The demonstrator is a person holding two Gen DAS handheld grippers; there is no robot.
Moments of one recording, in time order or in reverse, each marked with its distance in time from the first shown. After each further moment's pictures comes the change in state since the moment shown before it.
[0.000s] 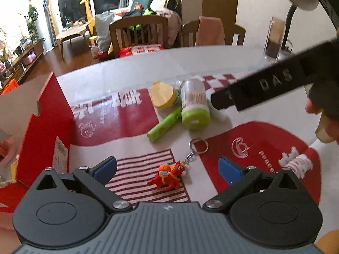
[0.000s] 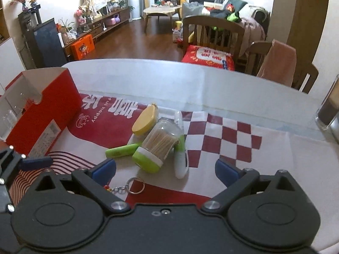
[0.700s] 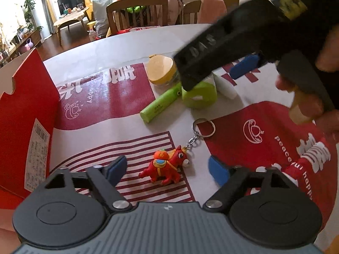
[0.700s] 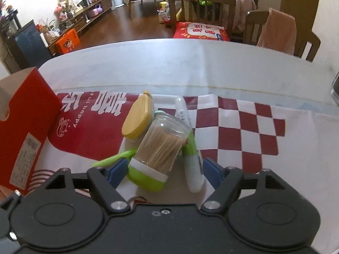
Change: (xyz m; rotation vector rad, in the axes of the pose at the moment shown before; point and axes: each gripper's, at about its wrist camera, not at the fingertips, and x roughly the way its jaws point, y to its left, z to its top) left arm 0.044 -0.005 -0.012 0.005 0.088 0.000; right arm 0.067 -0.003 0.015 0.141 0.107 -0.004
